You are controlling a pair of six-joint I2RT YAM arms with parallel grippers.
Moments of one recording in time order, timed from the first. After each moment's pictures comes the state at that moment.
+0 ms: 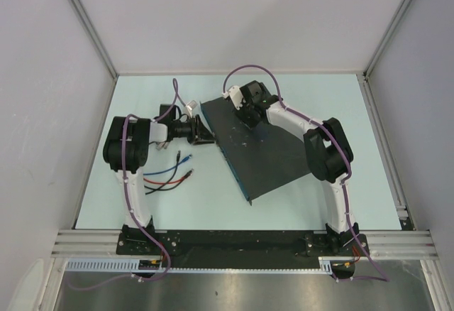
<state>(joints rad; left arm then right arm) -0.11 2.11 1.09 0.20 1.03 -0.48 0.58 2.14 1.69 -0.47 -0.02 -0.35</state>
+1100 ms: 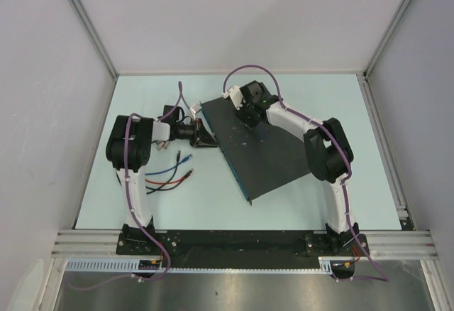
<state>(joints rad) -0.14 2.14 1.13 0.09 1.09 -0.45 0.58 2.14 1.69 -0.46 -0.02 -0.35</state>
